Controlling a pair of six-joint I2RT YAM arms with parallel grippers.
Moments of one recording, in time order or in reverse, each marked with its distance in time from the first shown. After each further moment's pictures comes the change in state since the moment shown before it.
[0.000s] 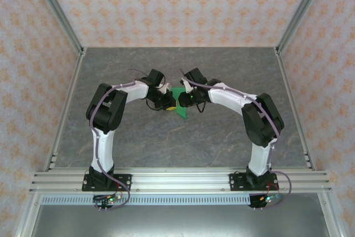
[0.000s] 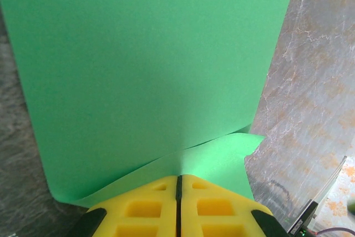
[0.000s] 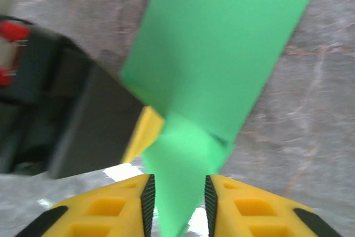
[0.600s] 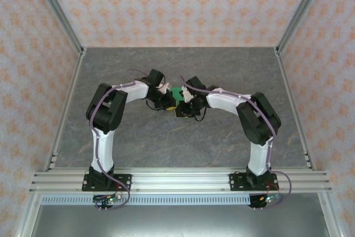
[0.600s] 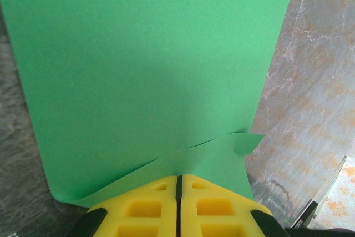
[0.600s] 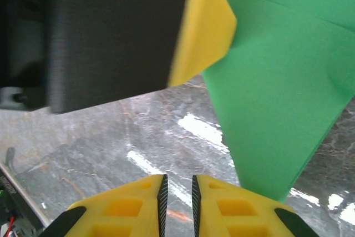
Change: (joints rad) left arm 0.000 -0.001 0.000 0.000 -0.001 0.000; right arm 0.010 0.050 -0.093 0.039 -0.254 0.187
